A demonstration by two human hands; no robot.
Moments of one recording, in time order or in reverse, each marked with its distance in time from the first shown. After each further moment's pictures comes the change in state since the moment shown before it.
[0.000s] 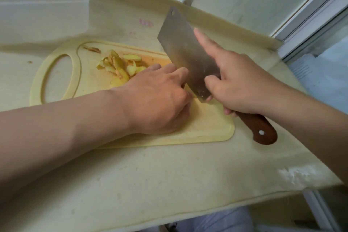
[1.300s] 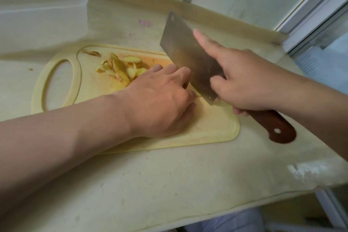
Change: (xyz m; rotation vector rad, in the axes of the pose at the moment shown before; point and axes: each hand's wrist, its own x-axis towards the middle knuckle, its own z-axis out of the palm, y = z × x) left_hand 0.000 0.000 0.000 -0.017 -0.030 -0.019; right_hand 0.001 -0.001 -0.009 -0.074 -0.080 0.011
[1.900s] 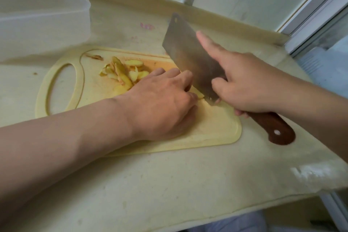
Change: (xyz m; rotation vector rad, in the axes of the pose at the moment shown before) left_hand 0.000 0.001 -0.002 -0.008 -0.029 -0.002; right_hand 0.002 0.004 0.000 0.005 0.000 0.001
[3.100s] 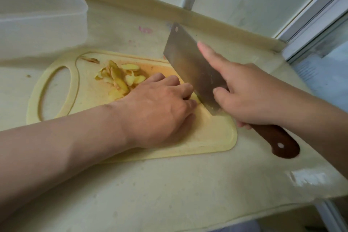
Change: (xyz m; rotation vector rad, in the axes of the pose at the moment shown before) left_hand 0.002 0.001 0.001 0.052 -0.039 0.018; right_hand -0.006 0.002 -0.003 -0.040 -0.048 -0.001
